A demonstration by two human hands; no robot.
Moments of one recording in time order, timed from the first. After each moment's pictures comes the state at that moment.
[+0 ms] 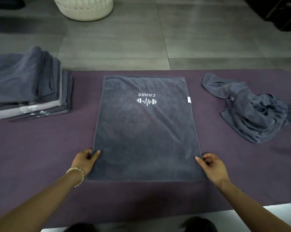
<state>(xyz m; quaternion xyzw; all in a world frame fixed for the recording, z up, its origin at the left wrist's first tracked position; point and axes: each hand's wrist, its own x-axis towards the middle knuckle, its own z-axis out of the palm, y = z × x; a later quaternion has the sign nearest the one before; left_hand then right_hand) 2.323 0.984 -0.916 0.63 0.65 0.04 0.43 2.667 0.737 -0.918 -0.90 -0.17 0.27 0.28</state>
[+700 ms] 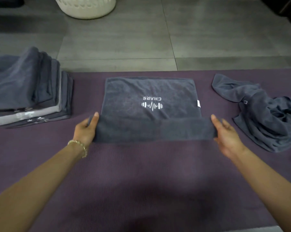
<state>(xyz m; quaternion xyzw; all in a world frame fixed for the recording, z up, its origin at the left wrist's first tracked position) 2.385 1.070 -0.877 0.52 0.63 0.24 0.52 2.720 0.856 -0.871 -0.72 -0.08 0.39 0.57</state>
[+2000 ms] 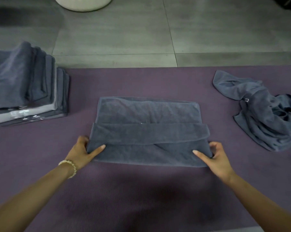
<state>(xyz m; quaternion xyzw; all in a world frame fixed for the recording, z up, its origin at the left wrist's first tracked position) 2.337 1.041 -0.906 0.66 0.60 -0.01 0.45 2.685 0.797 -0.916 -0.83 -0.17 0.34 0.41</state>
